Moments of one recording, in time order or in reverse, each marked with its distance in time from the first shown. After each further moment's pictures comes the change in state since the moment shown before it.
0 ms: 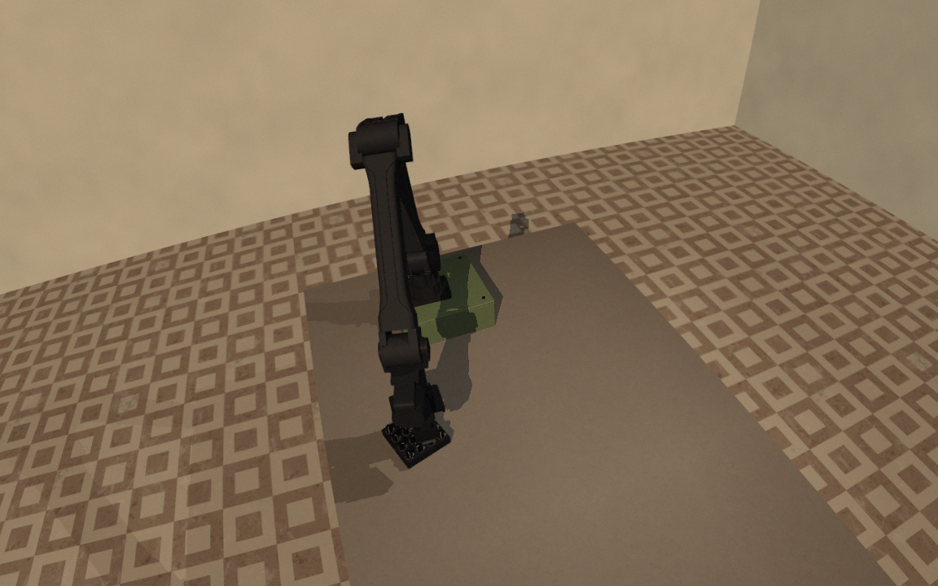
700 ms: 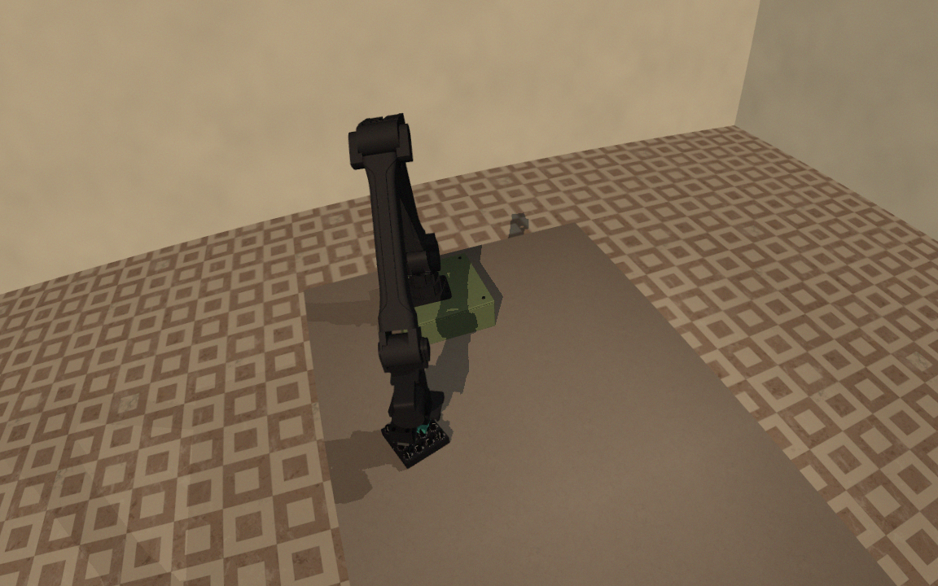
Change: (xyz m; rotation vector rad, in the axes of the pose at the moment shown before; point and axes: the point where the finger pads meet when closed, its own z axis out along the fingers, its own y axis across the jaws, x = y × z) arm 0.000 0.000 0.000 0.000 -0.001 0.441
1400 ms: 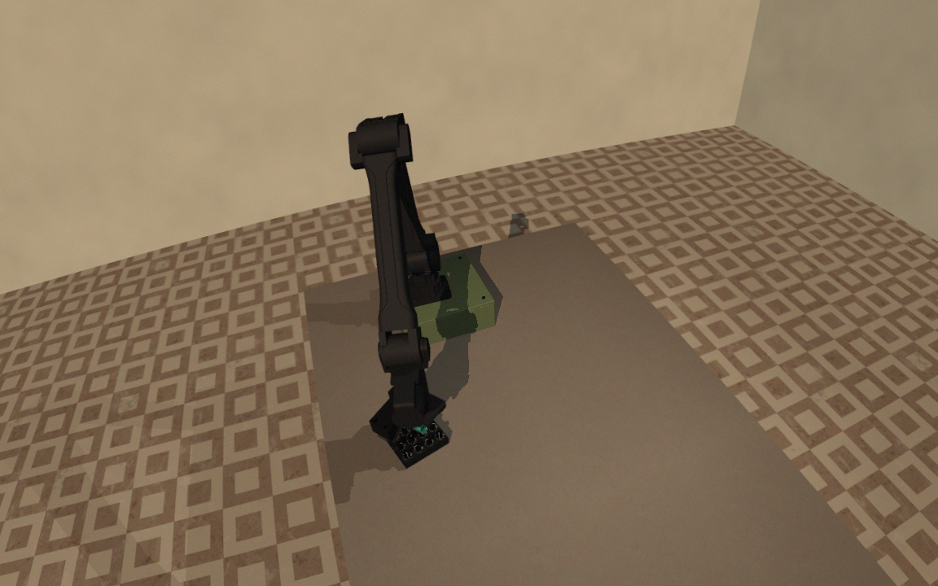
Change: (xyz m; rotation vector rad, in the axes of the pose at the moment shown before) arm 0.000 0.000 0.000 -0.001 -0.001 0.419
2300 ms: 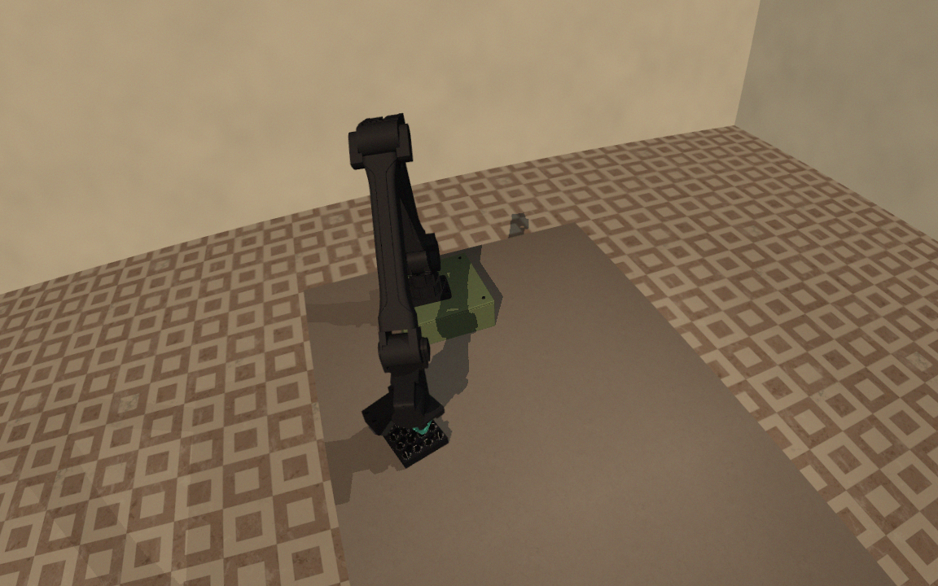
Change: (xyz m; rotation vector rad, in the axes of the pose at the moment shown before) arm 0.000 0.000 0.000 0.000 -0.002 0.263
